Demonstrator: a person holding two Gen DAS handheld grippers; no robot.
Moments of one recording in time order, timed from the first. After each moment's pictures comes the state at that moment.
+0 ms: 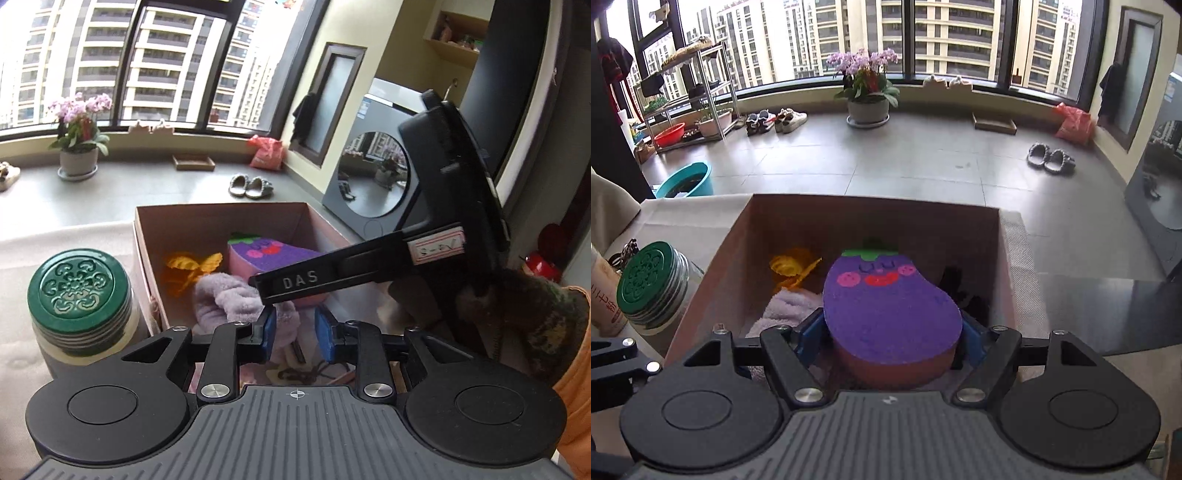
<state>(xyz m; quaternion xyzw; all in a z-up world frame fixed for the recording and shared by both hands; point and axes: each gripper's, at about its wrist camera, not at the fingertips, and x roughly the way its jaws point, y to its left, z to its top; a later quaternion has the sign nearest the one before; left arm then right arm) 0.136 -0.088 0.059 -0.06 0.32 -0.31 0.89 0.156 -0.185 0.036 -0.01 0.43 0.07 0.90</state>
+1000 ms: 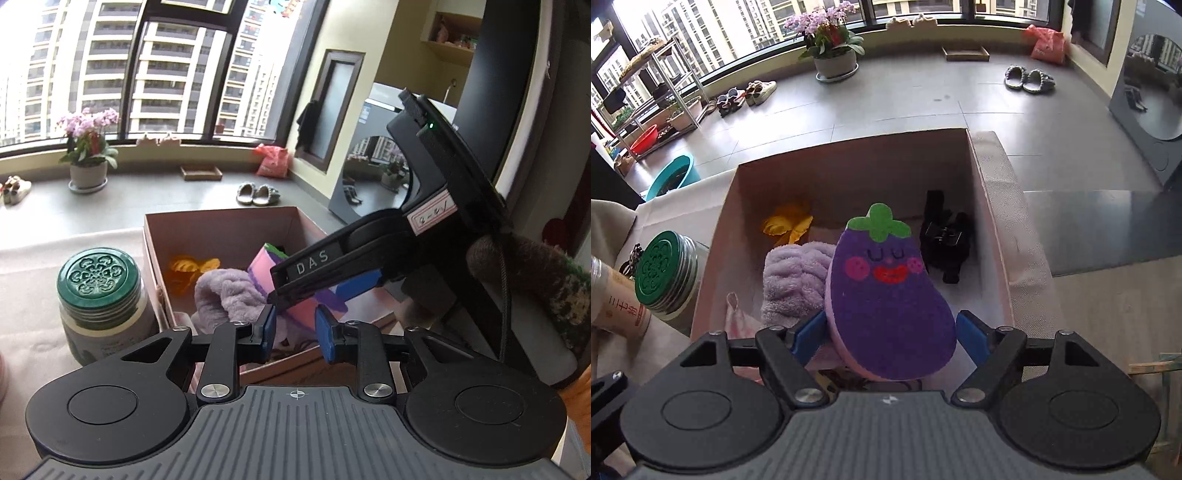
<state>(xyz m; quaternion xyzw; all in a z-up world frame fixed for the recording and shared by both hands) 0.099 -0.085 0.078 -0.04 0.31 -0.30 0.90 0.139 -0.200 0.053 0.06 0.52 0.04 0.85</state>
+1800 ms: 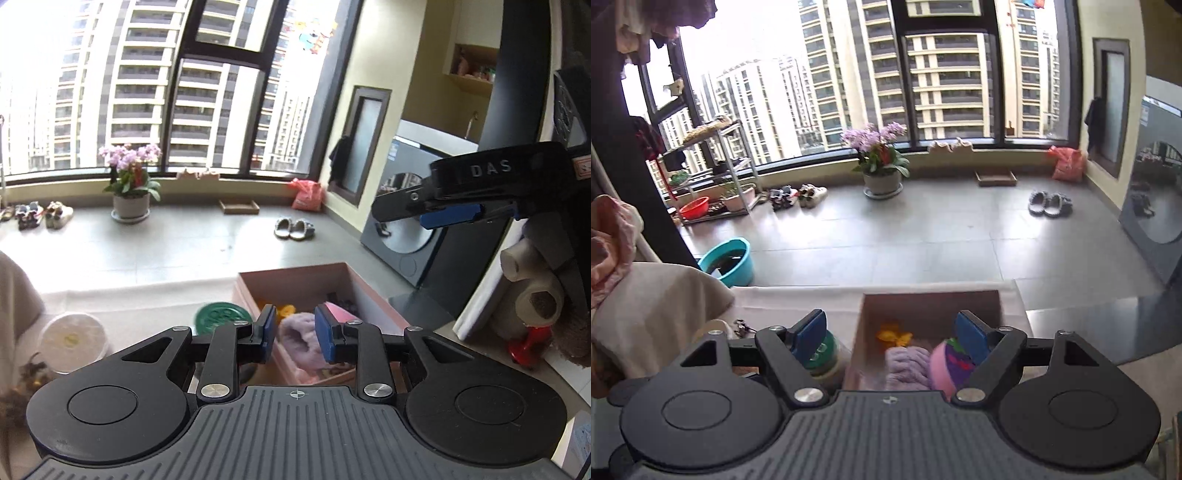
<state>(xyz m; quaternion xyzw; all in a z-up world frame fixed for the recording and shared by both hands) 0.061 0.016 0.160 -0.04 0.26 -0.24 0.93 0.048 -0.162 0.216 0.05 0.33 0.09 0.94</state>
